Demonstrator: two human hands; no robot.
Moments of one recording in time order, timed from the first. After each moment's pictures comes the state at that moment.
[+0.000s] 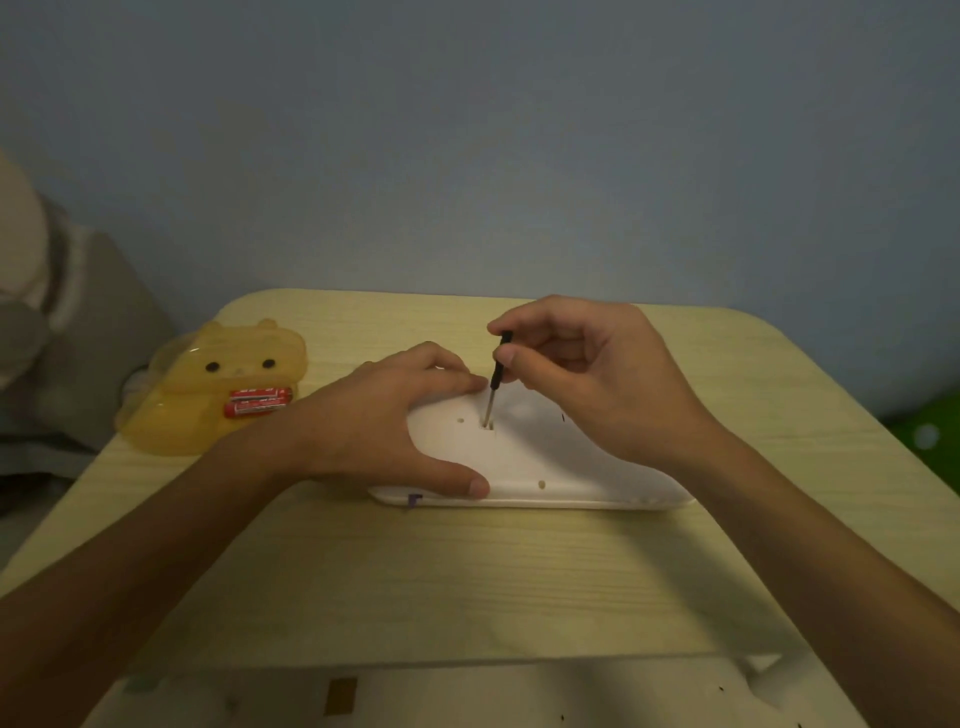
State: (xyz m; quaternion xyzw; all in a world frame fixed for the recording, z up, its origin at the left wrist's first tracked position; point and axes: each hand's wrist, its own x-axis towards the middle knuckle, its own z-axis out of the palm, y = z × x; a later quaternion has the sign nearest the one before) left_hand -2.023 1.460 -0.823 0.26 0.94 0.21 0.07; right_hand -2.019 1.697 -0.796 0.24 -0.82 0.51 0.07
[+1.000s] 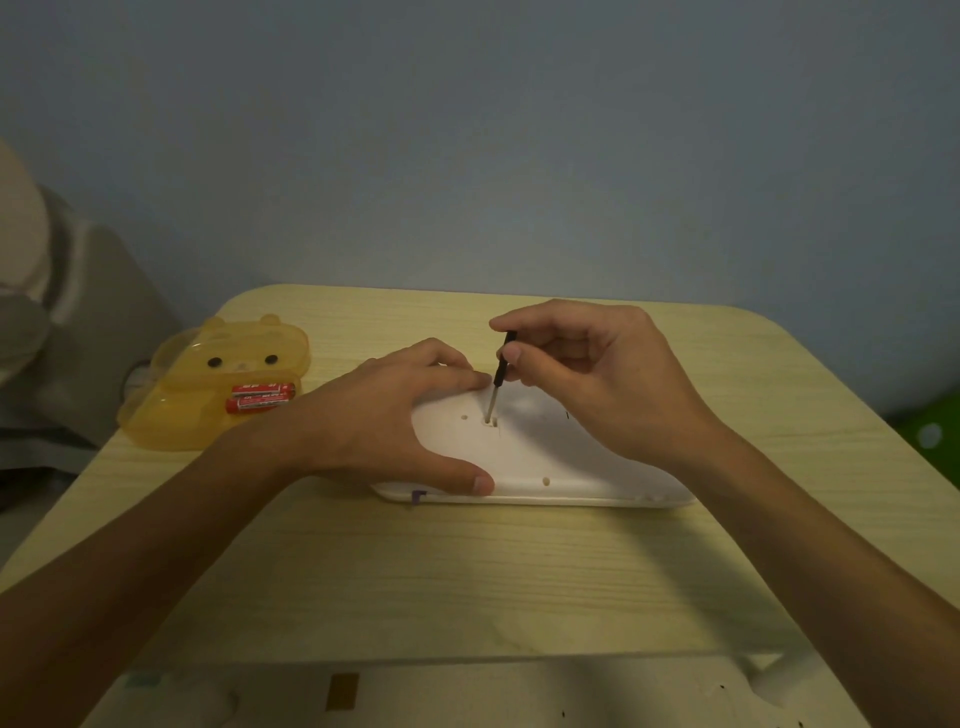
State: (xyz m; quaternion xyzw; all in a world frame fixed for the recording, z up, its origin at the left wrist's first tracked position) left_hand -2.026 1.459 -0.826 0.27 0.94 0.21 0.07; right_hand -2.020 1.697 -0.800 0.25 -0.82 0.51 0.08
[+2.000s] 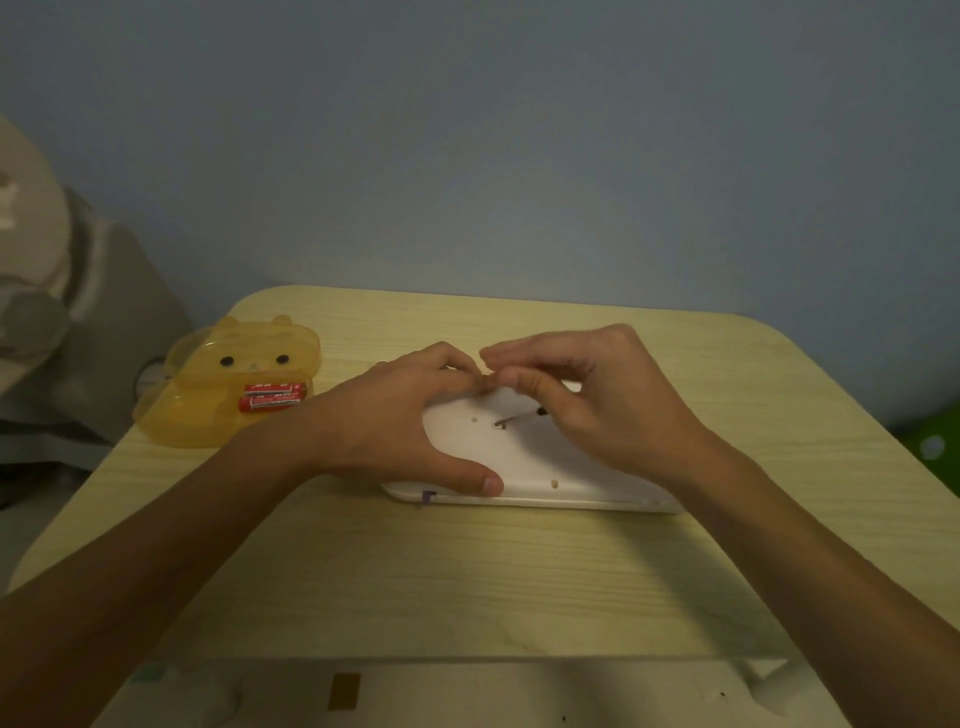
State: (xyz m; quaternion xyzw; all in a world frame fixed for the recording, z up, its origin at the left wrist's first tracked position) left_hand -2.027 1.457 -0.828 0.28 0.93 0.23 0.06; right_hand -2.027 1.692 -0.809 0.34 -0.86 0.36 0.14
